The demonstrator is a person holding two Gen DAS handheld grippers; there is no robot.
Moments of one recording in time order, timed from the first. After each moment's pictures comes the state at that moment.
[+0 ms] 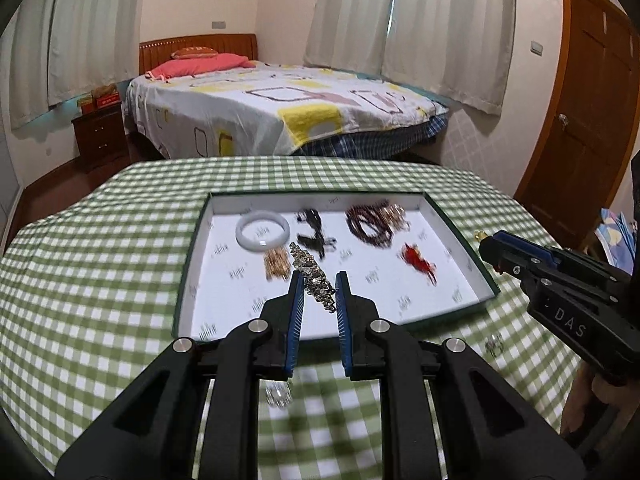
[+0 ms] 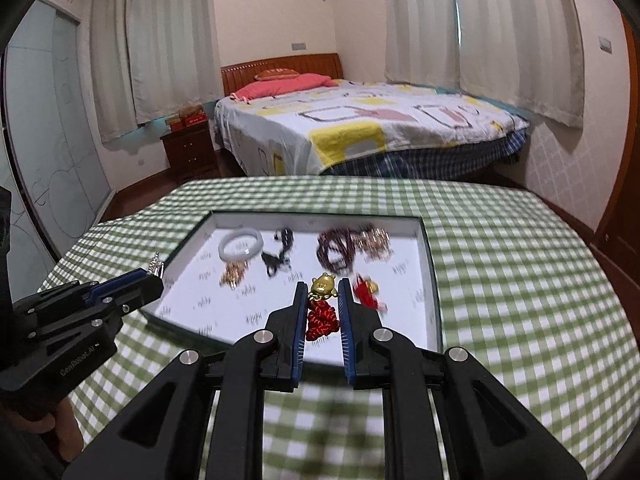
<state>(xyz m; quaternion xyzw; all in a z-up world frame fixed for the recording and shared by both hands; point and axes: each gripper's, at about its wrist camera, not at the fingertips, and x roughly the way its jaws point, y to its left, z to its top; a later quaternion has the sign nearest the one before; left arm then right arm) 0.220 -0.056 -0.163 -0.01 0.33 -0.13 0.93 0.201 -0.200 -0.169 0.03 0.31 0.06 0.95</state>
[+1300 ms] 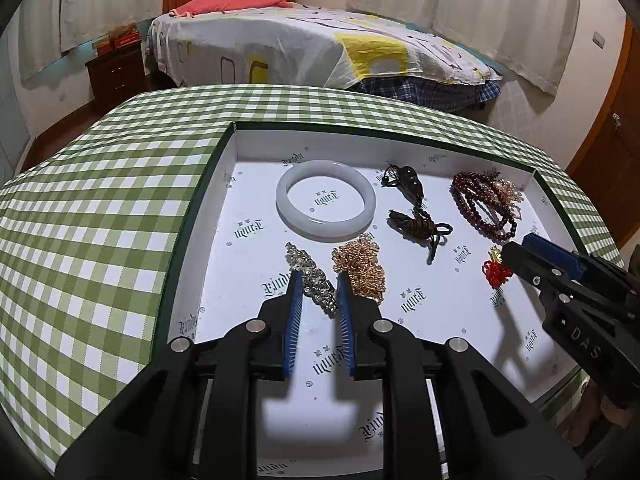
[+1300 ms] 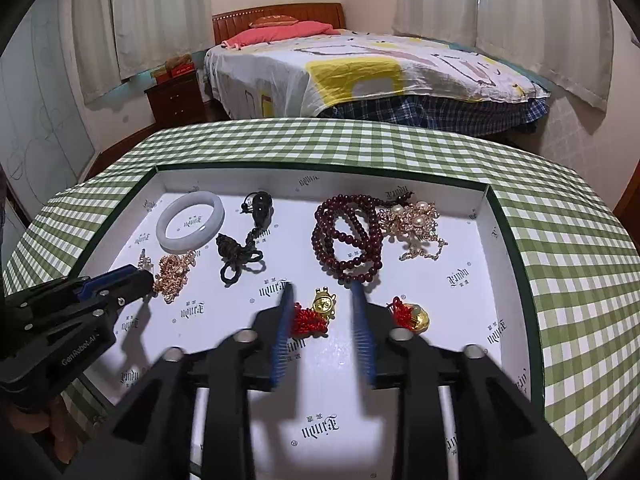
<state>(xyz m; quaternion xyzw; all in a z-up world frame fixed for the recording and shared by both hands) 0.340 -0.036 -0.256 -0.03 0.43 -0.08 0.90 0.310 -0.176 -0.243 0.01 0.39 0.05 0.92</state>
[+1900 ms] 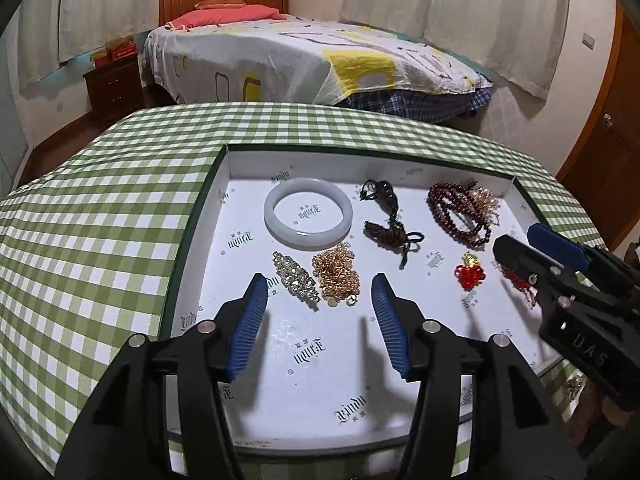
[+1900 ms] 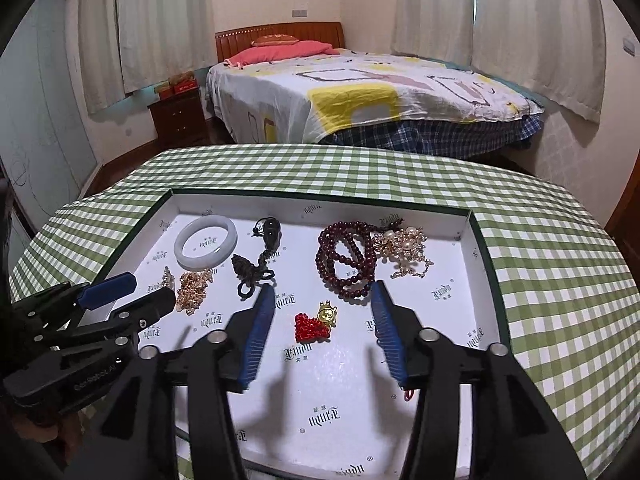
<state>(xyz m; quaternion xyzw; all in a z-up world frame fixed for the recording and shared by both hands) 0.322 -0.040 -0.235 -0.03 0.41 -0.09 0.91 0.291 -0.176 -0.220 0.01 0.36 0.05 0.93</state>
